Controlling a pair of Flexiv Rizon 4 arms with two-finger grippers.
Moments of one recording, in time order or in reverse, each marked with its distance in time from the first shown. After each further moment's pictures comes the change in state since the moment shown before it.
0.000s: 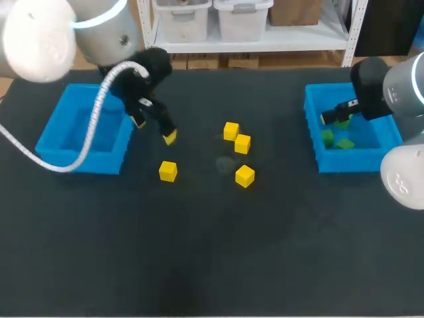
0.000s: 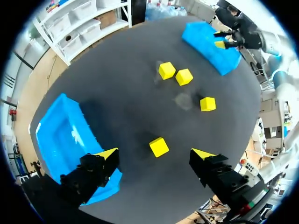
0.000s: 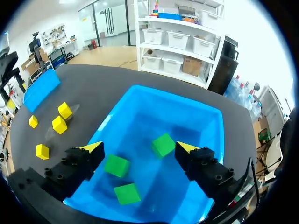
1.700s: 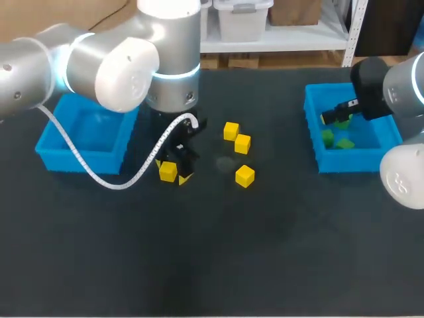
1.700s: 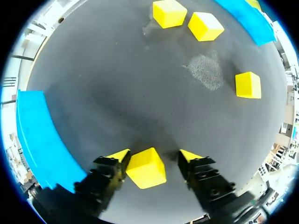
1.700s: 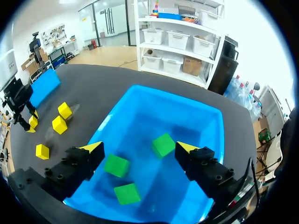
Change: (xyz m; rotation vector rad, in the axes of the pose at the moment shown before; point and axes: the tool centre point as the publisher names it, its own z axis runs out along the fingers) left arm 0.014 -0.014 0.104 -0.106 0.270 -0.017; right arm 0.000 0.000 0.000 0.000 0.000 0.000
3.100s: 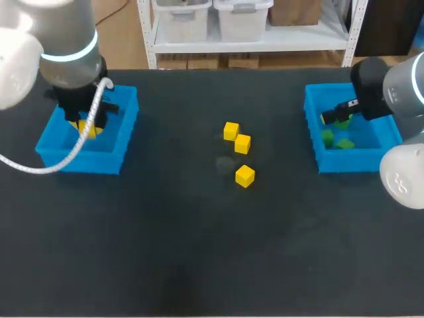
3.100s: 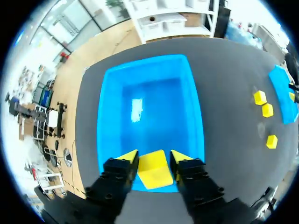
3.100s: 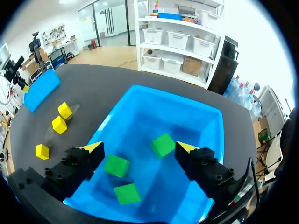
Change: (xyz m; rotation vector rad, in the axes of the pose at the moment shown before) left arm 0.076 0.161 -0.078 -0.239 -0.316 -0.576; right arm 0.000 0.000 0.000 0.000 0.000 0.000
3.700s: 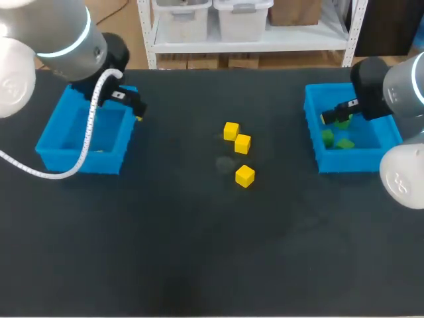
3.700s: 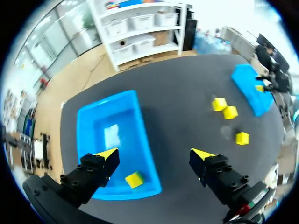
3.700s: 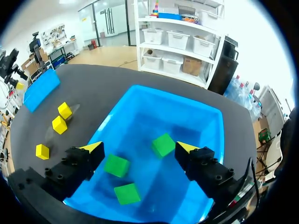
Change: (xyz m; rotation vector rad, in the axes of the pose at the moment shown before) left arm -0.031 -0.068 -0.054 0.229 -0.194 0.225; right arm 0.000 0.000 0.000 0.000 0.000 0.000
